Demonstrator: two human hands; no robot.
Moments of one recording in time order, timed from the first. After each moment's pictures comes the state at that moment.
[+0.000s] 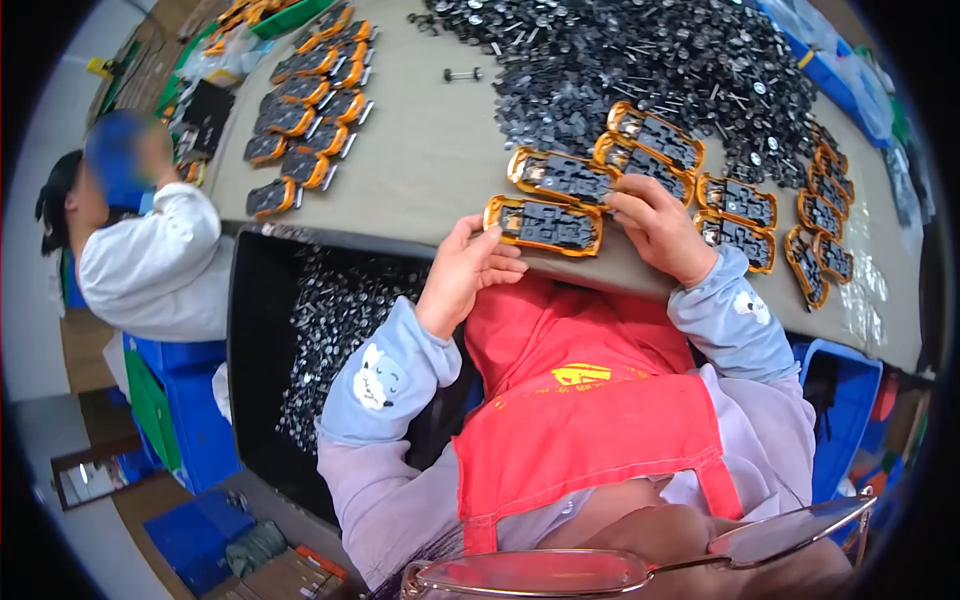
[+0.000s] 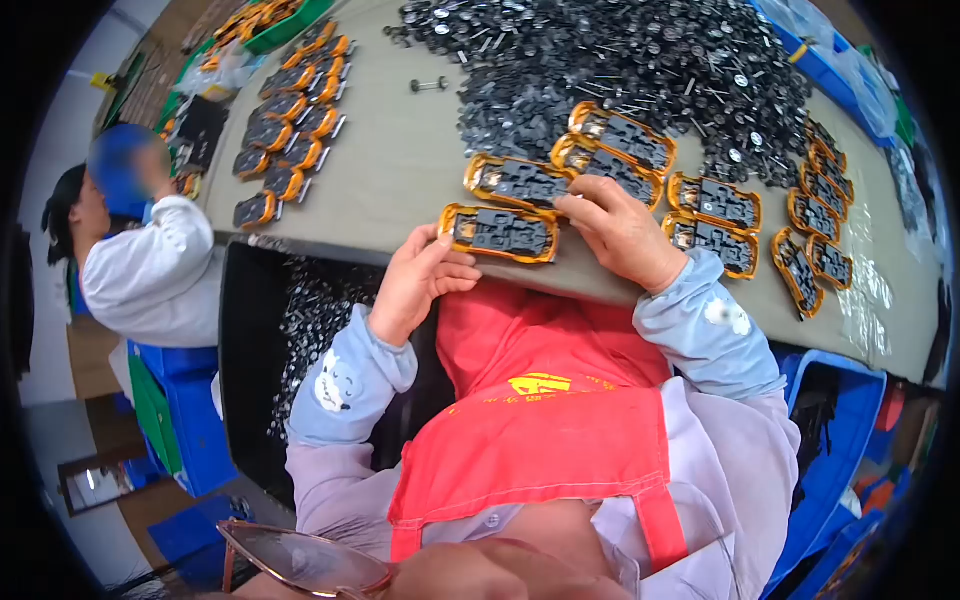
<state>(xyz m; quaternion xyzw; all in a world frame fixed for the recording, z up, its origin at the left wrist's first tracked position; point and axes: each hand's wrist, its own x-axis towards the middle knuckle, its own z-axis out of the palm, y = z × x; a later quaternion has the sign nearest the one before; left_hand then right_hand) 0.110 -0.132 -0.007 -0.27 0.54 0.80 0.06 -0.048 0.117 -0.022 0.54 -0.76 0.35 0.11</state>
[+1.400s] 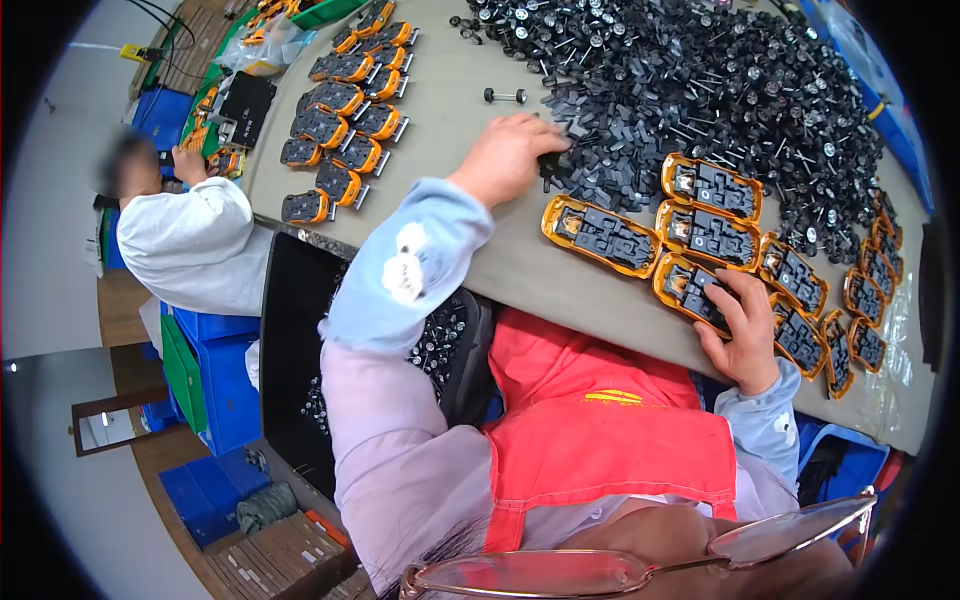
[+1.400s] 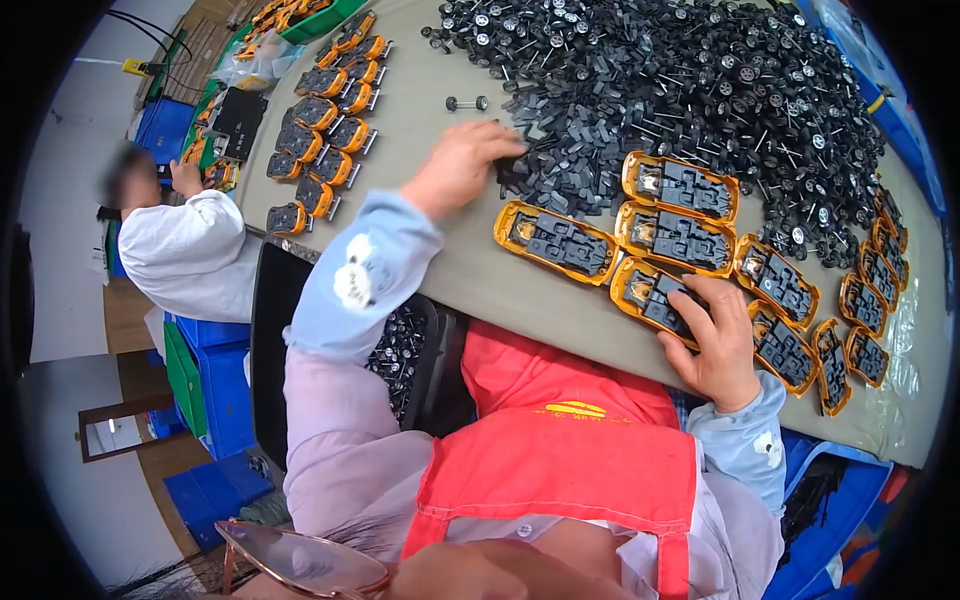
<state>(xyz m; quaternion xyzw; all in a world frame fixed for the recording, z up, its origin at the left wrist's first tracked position) -0.064 -0.216 -0.021 0.16 0.97 0.13 -0.11 -0.052 0.185 -0.004 0.47 -0.82 0.30 0.07</state>
